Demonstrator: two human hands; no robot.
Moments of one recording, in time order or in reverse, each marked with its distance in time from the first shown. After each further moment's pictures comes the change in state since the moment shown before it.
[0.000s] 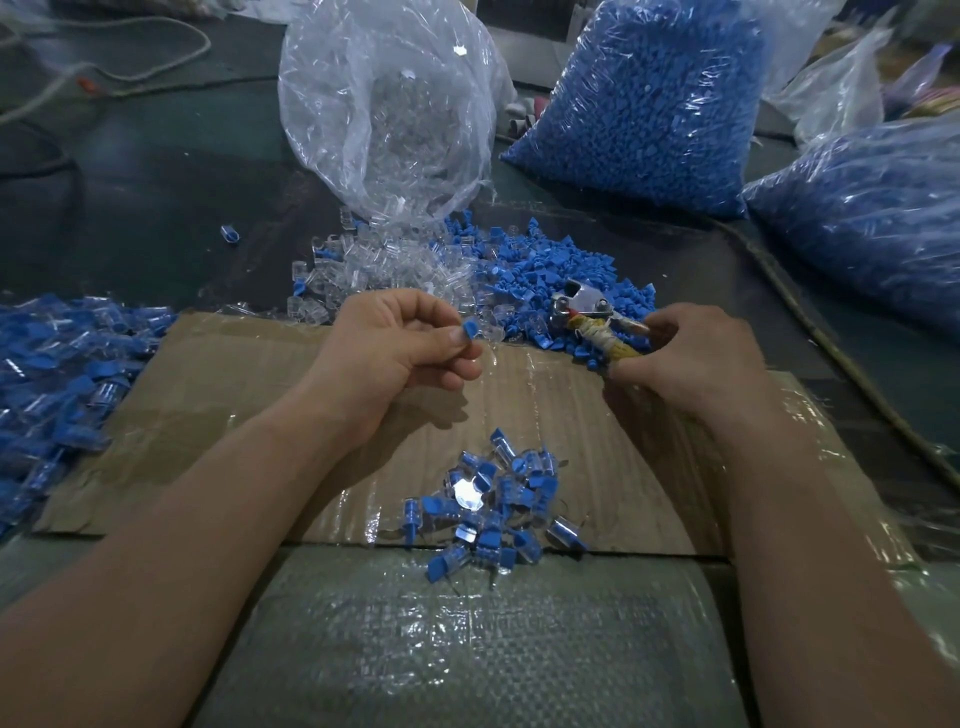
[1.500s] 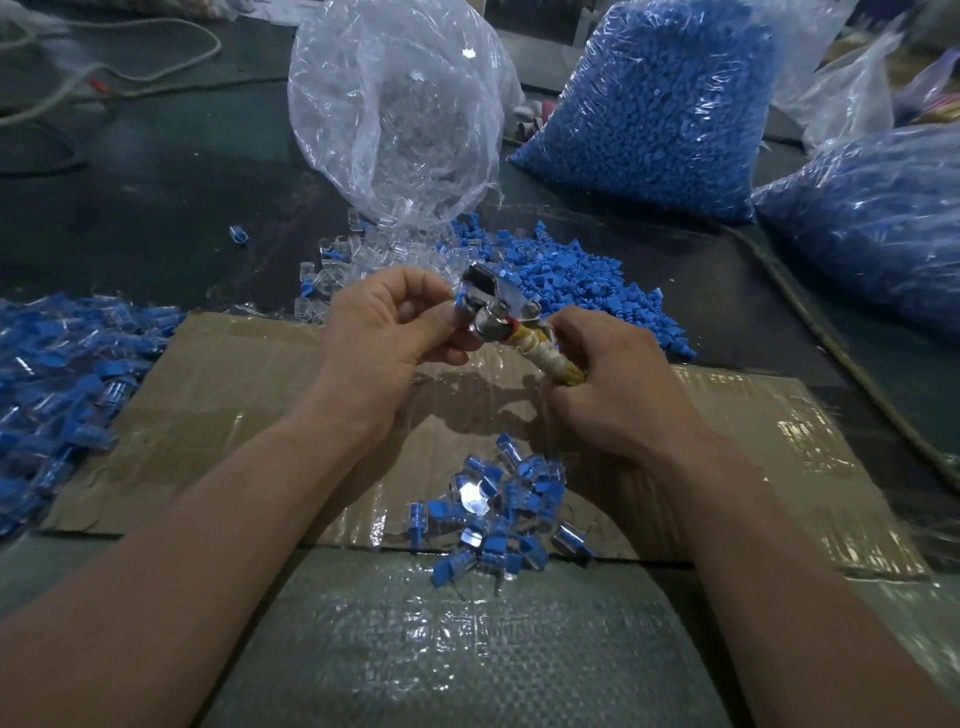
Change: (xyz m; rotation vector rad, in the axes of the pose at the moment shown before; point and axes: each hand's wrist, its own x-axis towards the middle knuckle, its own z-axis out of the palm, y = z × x) left_hand -0.001 -0.001 0.003 0.037 0.116 0.276; right_hand -0.029 -0.044 0.019 0.112 -0.113 -0.498
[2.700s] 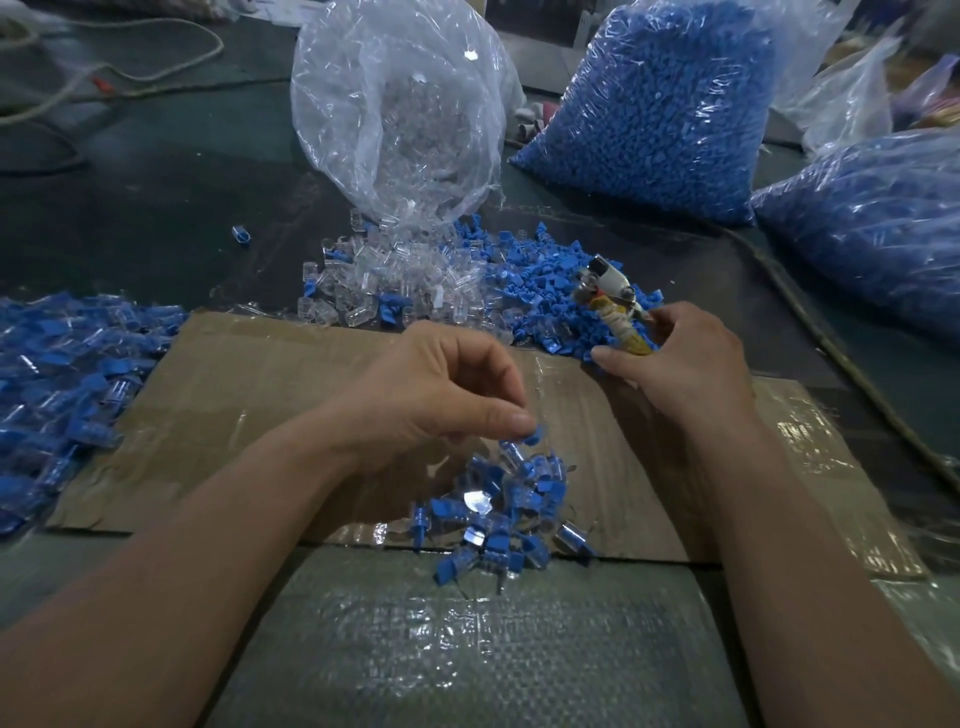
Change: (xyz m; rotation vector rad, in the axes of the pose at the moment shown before) left_hand -0.013 0.012 -0.001 0.137 -0.572 -0.220; right_hand 0.008 0.046 -0.010 -0.052 0.231 0.520
